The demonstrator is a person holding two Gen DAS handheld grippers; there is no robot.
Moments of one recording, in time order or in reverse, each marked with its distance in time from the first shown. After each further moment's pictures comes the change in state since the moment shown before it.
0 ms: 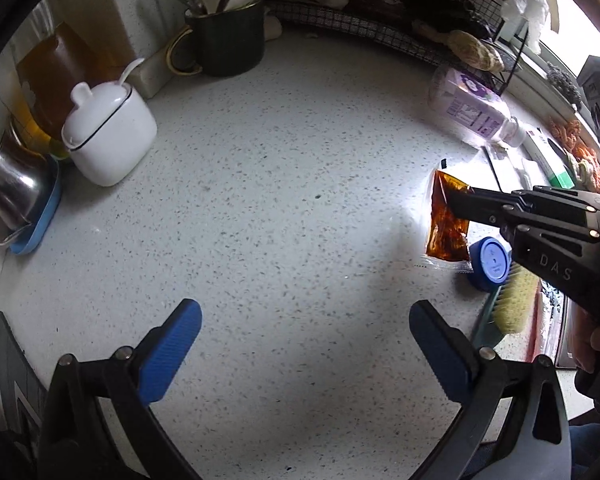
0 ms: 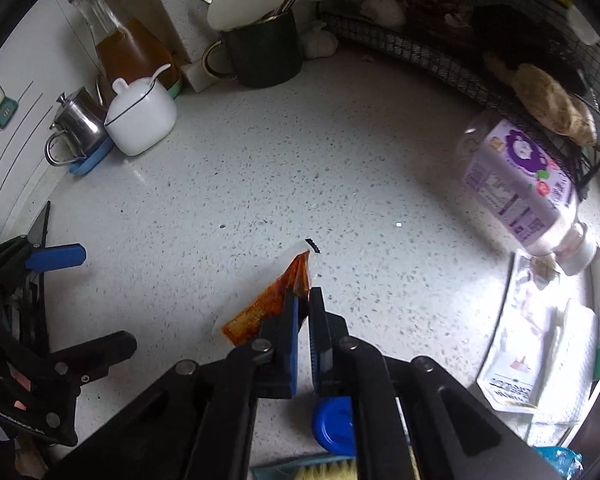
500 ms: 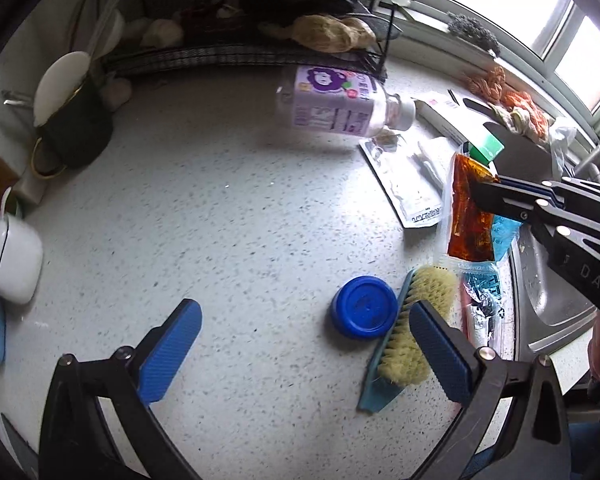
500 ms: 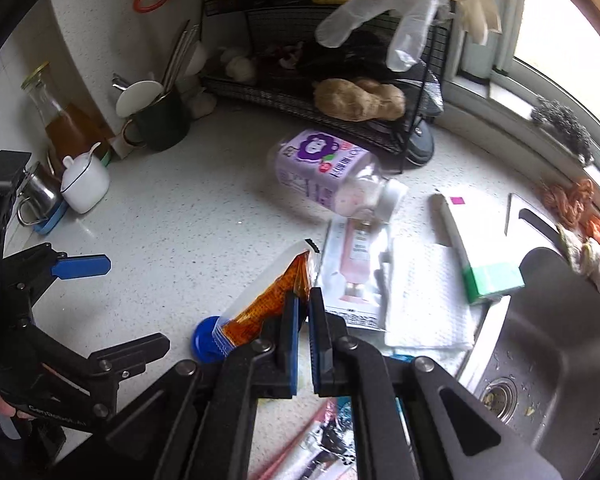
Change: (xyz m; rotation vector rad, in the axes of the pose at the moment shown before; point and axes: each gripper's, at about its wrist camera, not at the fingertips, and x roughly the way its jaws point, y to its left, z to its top) left arm 0.024 -0.115 0.045 0.283 -0.009 -0.139; right arm -0.090 -0.077 -0.065 0.200 -0.115 -0.219
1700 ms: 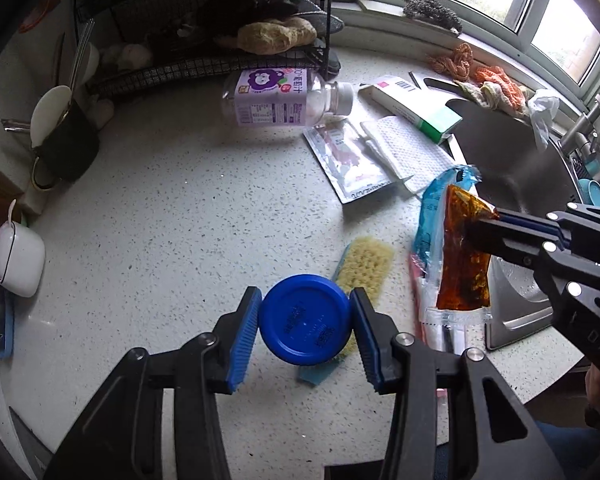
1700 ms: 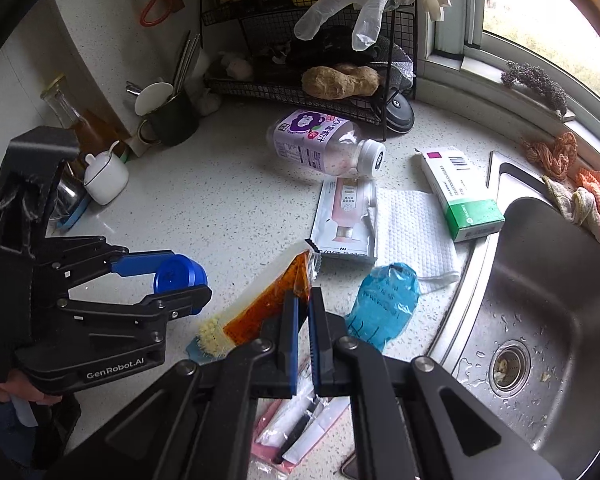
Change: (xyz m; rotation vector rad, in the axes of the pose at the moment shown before) left arm -0.030 -0.052 -0.022 0.054 -0.017 0.013; right arm -0.037 -0.002 -0.048 0.039 -0.022 0.078
